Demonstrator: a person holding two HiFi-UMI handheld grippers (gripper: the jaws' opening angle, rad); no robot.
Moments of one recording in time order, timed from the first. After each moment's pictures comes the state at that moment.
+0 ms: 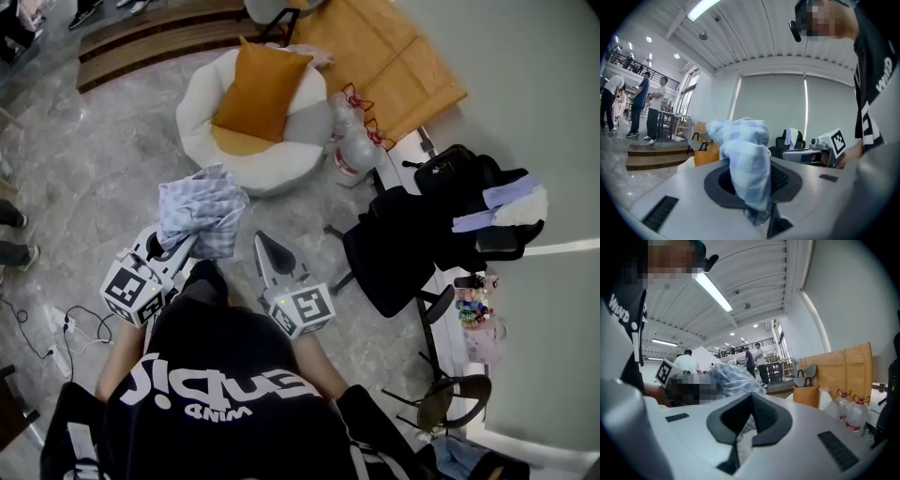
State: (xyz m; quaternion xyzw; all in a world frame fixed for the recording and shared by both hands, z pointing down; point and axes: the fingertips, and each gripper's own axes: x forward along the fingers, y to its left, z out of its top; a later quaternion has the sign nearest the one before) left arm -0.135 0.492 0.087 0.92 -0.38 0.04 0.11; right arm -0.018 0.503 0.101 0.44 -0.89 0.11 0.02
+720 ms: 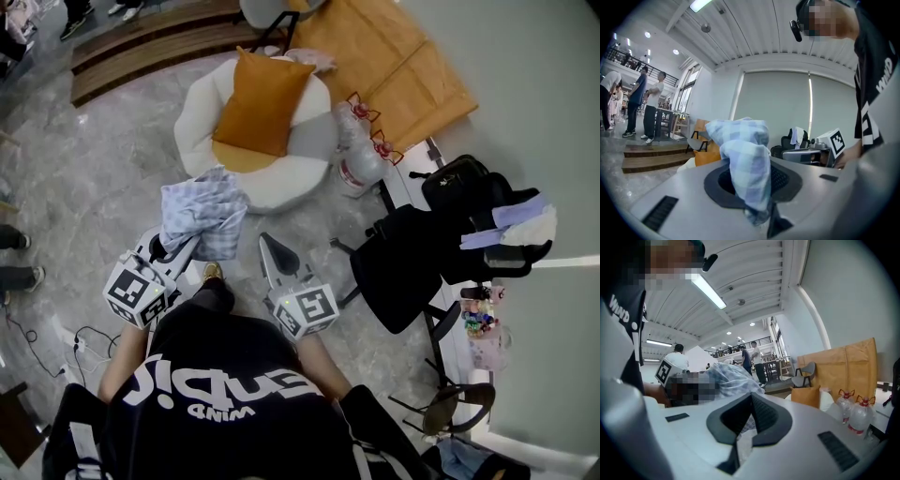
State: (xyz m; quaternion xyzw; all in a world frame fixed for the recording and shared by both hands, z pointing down) left arm -0.145 0.384 0.097 0.92 -0.37 0.05 0.12; right arm -0.025 0.397 0.113 0.45 -0.88 0.12 0.02
